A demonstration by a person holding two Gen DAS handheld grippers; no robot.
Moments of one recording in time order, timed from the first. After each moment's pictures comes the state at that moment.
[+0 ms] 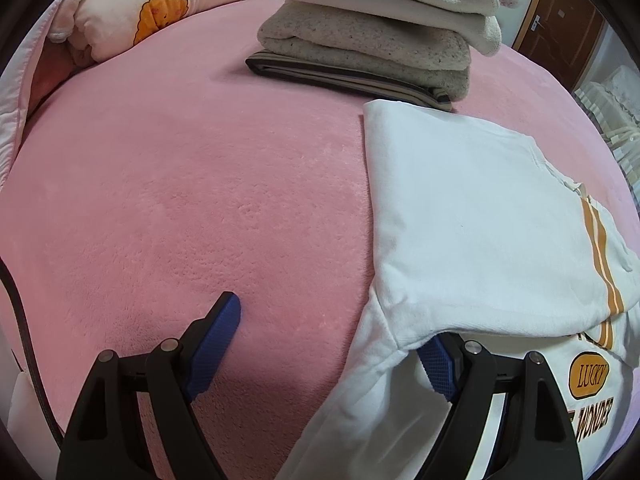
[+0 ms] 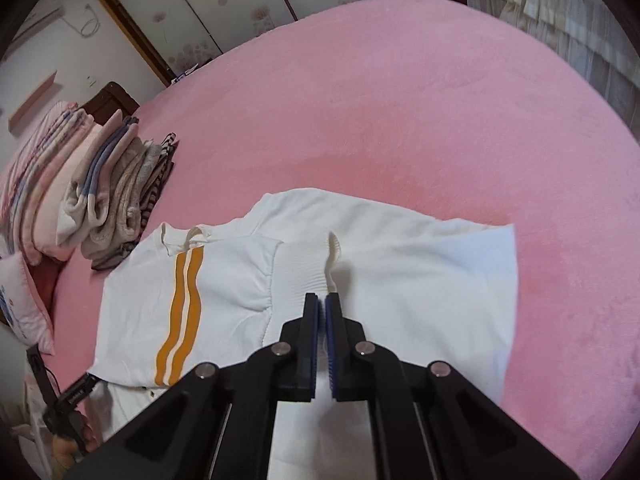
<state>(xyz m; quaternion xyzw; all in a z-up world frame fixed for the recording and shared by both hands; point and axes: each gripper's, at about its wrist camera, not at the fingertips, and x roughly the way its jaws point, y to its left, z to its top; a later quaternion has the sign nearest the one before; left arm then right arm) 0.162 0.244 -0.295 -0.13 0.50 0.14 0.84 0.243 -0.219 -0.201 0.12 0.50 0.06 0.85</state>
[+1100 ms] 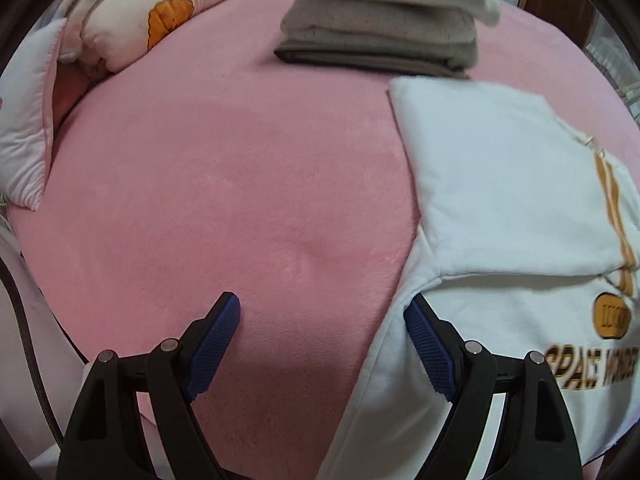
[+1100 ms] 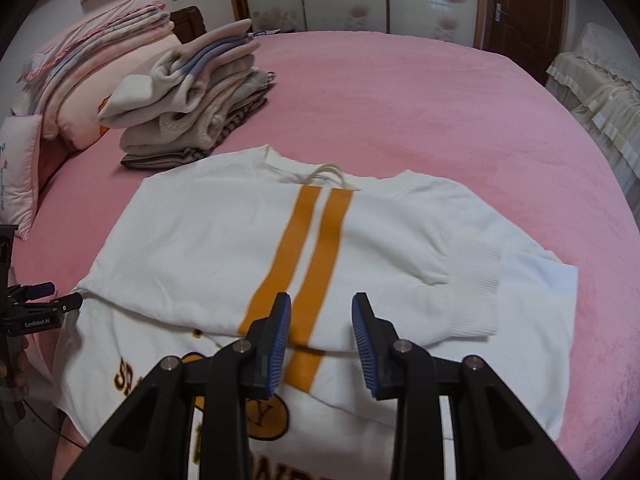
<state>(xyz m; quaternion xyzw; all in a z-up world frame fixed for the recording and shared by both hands) 0.143 0.248 -0.265 -0.06 0.55 0.17 0.81 0.201 -0.078 -0.195 -0.03 0.47 0.15 0.87</state>
